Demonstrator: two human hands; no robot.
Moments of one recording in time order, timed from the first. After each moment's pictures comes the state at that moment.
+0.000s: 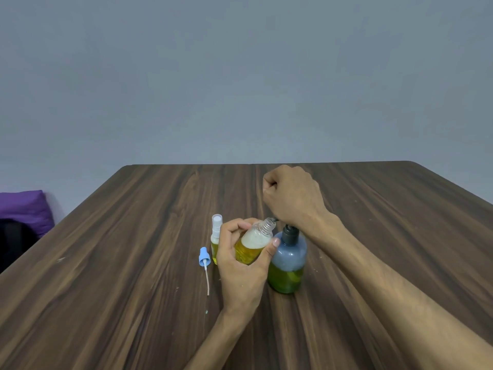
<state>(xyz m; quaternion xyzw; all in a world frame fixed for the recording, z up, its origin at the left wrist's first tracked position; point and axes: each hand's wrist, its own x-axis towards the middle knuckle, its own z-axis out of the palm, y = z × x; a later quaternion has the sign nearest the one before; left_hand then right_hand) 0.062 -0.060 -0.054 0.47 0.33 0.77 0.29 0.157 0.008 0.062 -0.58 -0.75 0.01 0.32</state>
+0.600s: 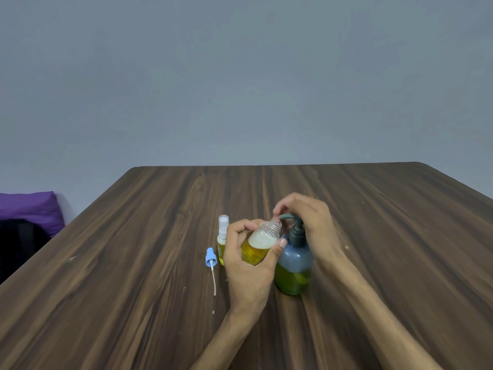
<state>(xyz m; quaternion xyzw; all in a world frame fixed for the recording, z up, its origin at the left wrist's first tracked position) 0.063 -0.059 -0.054 0.46 0.33 0.77 0.29 0.182 -0.017 0.013 -0.37 -0.64 0.38 0.56</state>
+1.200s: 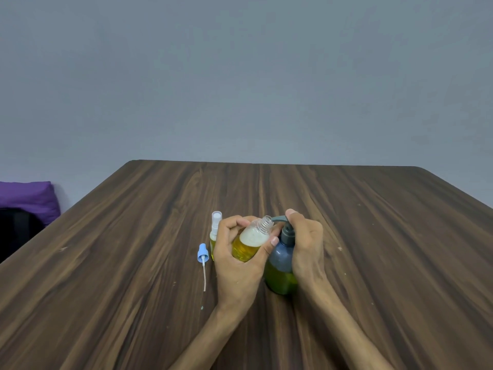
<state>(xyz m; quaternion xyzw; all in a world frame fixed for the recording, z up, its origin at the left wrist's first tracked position) 0.063 -0.060 -0.053 0.48 0.34 0.77 0.27 0.166 -0.023 -0.026 -0.43 -0.48 0.40 0.65</state>
